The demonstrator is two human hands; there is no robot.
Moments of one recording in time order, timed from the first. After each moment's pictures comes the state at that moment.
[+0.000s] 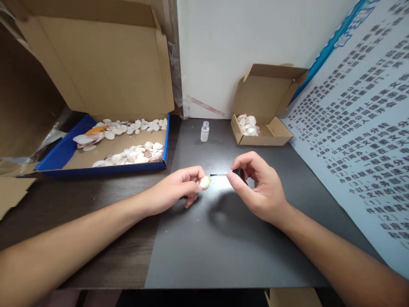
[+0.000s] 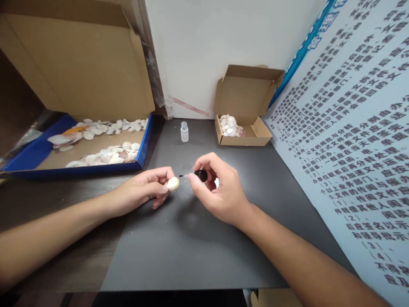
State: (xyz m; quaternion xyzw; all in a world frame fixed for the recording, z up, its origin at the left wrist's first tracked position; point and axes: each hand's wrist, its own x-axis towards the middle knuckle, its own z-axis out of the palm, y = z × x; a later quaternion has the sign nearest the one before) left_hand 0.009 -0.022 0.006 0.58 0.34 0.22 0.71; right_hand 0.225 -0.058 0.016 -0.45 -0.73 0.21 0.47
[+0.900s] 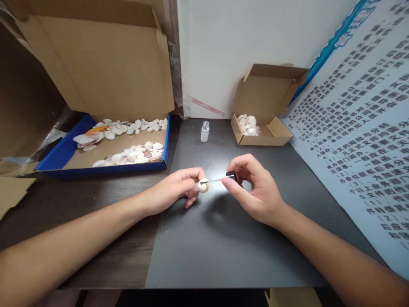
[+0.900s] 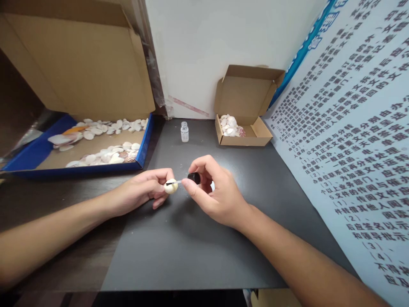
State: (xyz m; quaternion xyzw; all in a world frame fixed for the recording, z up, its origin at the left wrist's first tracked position) left_hand 0.007 -0.020 0.004 0.56 0.32 0.22 0.73; right_hand 0.226 -0.059 0.012 -0.41 -0.74 0.28 0.45
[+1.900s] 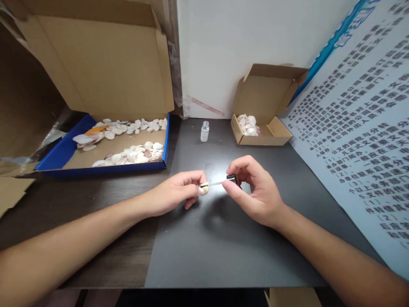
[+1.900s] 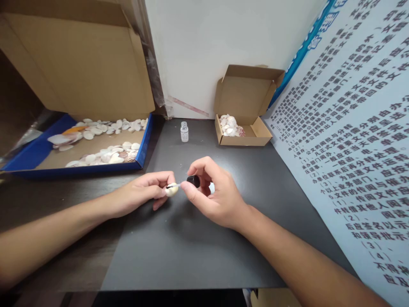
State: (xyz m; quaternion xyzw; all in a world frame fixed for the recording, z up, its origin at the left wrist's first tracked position) left_hand 0.008 -0.021 0.006 0.63 0.33 0.18 0.68; right_hand 0.225 -0.059 0.012 -0.40 -0.74 0.29 0.46
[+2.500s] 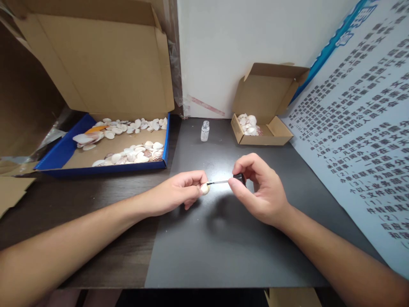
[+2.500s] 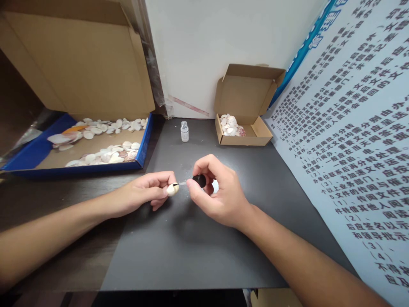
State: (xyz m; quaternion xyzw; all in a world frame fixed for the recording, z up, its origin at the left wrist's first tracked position) left_hand 0.008 -0.024 0.010 0.63 0.33 0.17 0.68; right_hand 0.224 -0.060 0.017 -0.41 -0.75 0.25 0.46
